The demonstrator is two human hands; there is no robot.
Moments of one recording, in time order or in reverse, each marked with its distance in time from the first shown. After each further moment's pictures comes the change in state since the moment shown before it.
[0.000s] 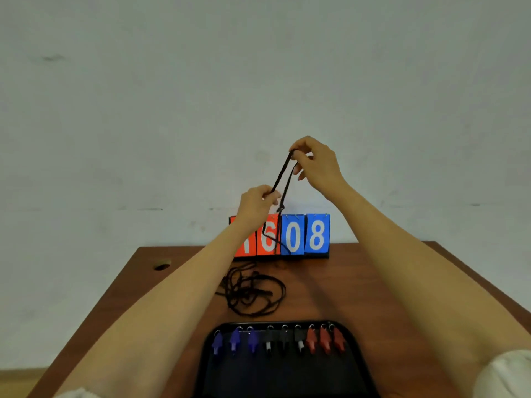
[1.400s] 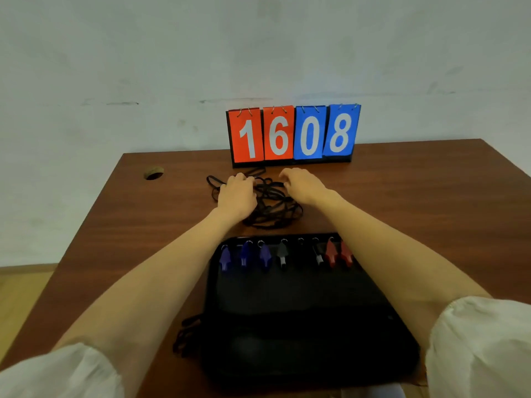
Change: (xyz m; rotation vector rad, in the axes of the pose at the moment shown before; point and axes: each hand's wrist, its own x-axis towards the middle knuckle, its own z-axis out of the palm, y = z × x) left_hand -0.049 -0.211 0.060 0.752 -0.392 -0.151; right_hand -0.111 0.222 0.138 -0.620 -0.726 0.300
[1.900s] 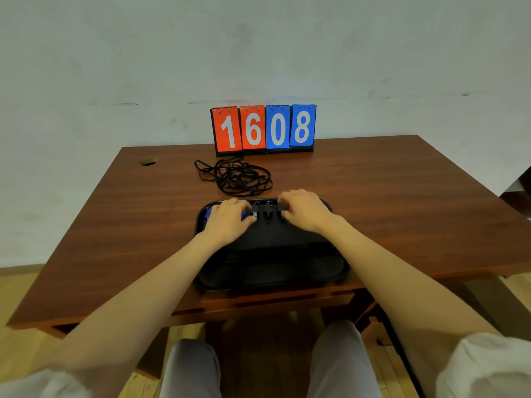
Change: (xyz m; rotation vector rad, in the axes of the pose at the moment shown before) left_hand -0.173 0.043 0.011 -0.054 -0.015 0.134; right_hand -0.212 0.002 0.006 -0.227 0.078 -0.111
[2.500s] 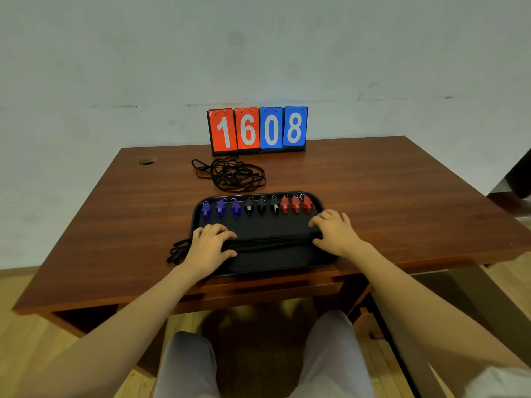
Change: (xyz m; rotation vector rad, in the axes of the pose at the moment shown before) left_hand -0.082 -0.020 0.032 0.027 0.000 0.047; right_hand -0.092 0.045 0.031 -0.032 -0.122 0.218
